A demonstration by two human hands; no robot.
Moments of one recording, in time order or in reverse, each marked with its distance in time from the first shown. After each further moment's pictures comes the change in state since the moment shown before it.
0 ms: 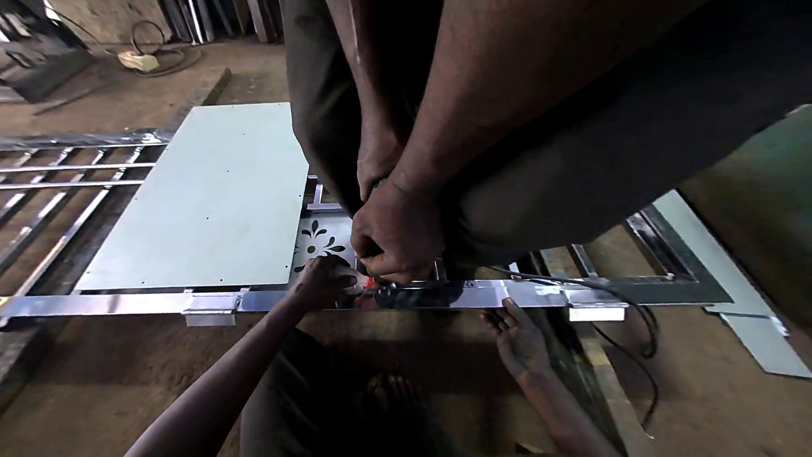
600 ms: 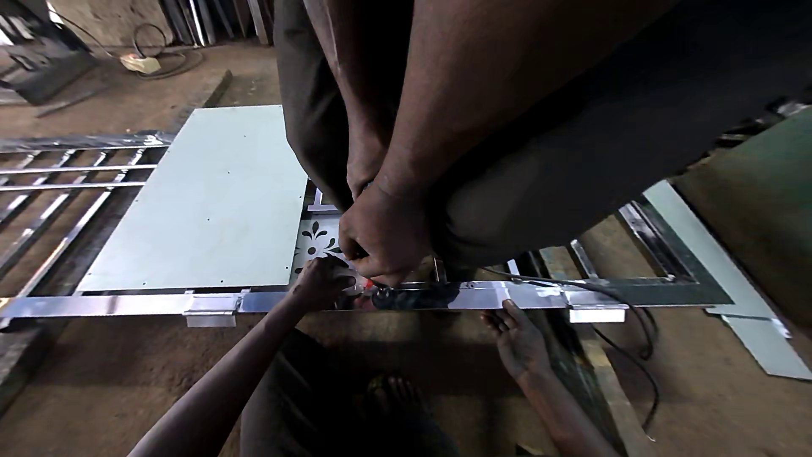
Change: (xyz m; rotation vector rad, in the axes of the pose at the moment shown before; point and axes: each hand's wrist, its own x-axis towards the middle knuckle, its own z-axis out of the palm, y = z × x) left_hand -0.003 -0.005 0.000 -0.029 0.057 0.050; right_hand 0.001 0.001 0.000 0.006 0.005 0.003
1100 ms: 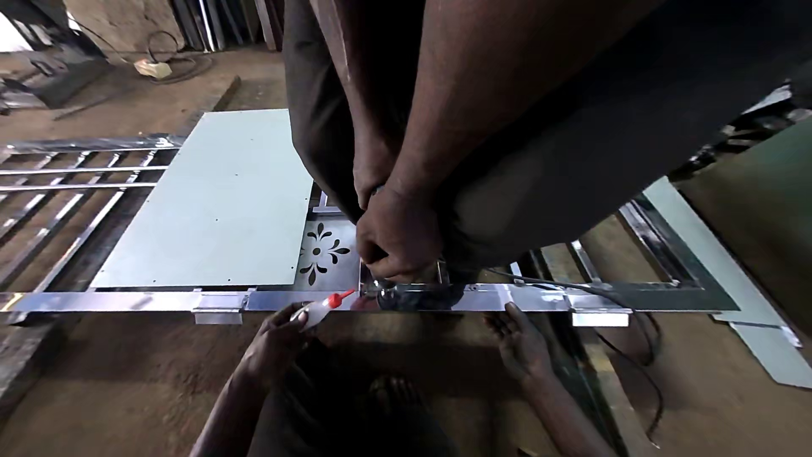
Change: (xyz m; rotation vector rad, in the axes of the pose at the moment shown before) left_hand -0.109 -0.046 0.019 -1.154 0.193 -0.328; right_hand 0.001 0.002 -0.003 -0.042 -0.027 -0.016
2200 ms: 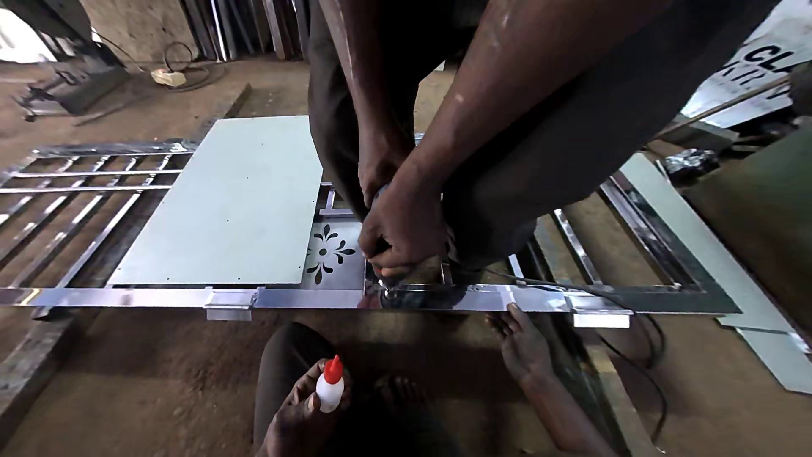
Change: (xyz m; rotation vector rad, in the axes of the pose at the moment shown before) left_hand -0.072 -0.074 0.020 -0.657 -0.647 0.179; right_hand -0.002 0.002 0.001 0.035 0.016 -0.006
